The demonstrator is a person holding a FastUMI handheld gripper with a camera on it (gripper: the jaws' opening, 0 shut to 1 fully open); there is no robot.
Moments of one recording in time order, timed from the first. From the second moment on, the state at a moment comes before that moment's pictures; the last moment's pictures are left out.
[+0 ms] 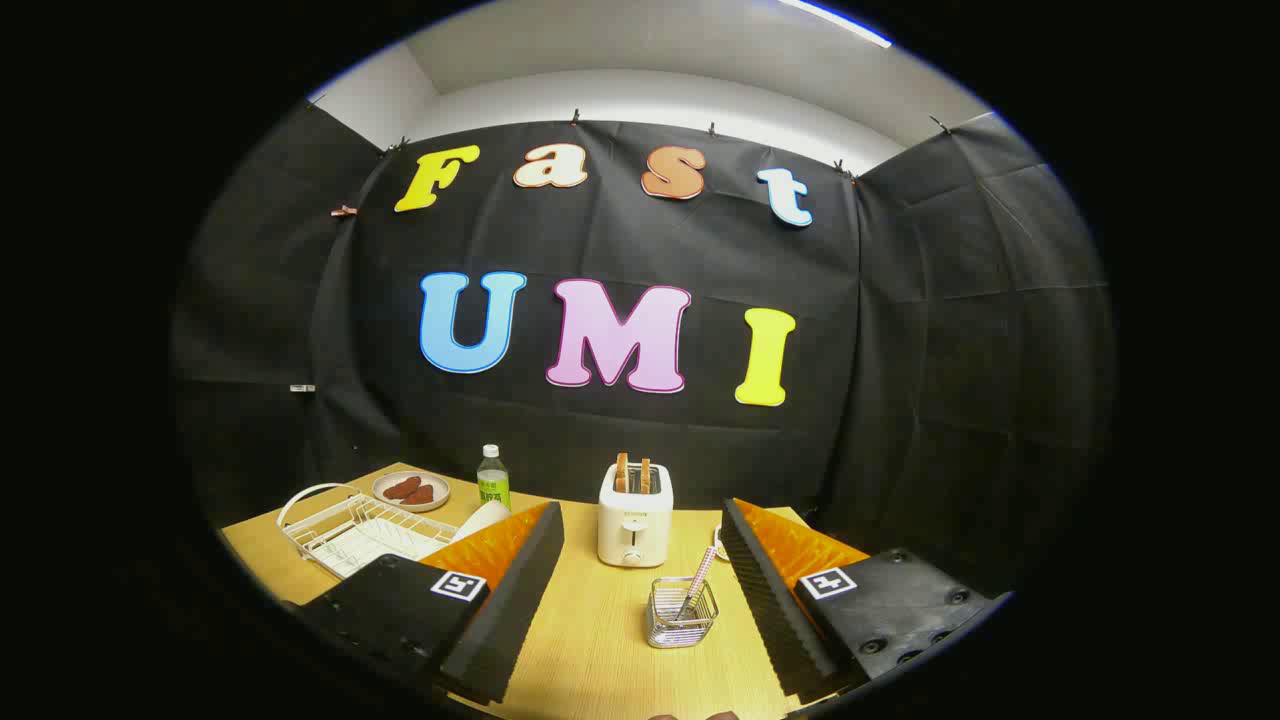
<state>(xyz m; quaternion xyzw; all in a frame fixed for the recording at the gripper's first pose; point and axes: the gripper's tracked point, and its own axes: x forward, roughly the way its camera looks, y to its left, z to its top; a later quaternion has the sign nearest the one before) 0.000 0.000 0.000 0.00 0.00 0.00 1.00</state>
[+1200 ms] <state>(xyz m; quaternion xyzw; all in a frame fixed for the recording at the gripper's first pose) 0.008 0.010 -0.012 0.01 0.03 0.03 1.00</state>
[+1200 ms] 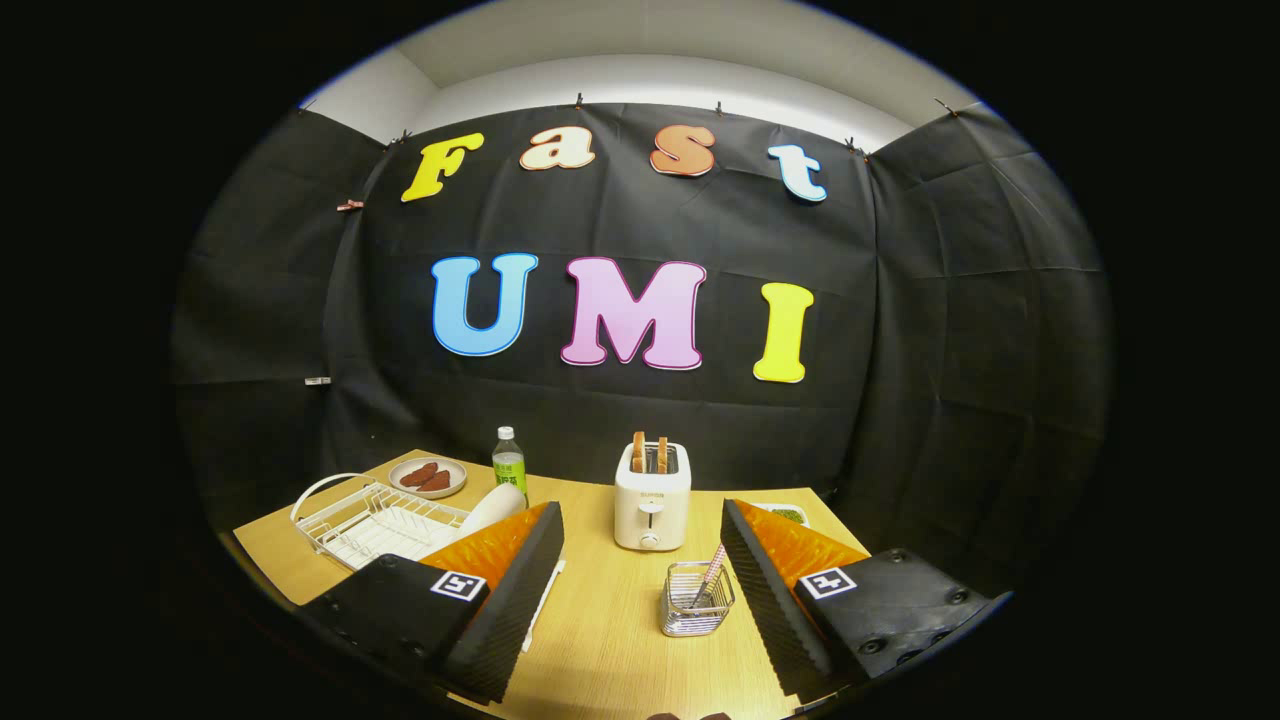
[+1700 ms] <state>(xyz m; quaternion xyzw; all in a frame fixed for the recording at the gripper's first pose) 0.064 0.083 0.004 0.00 0.08 0.11 0.99</state>
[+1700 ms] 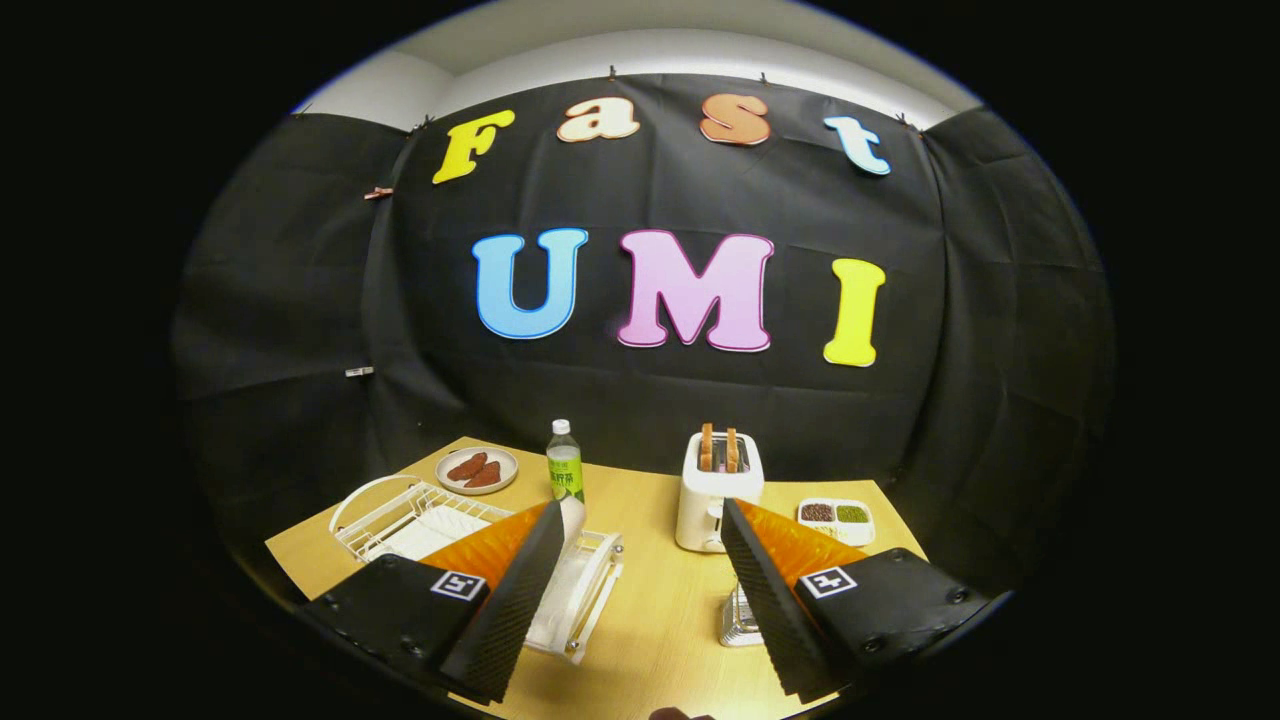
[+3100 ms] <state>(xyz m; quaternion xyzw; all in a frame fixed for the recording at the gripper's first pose) 0.146 0.189 -0.160 0.06 0.41 0.11 0.90</state>
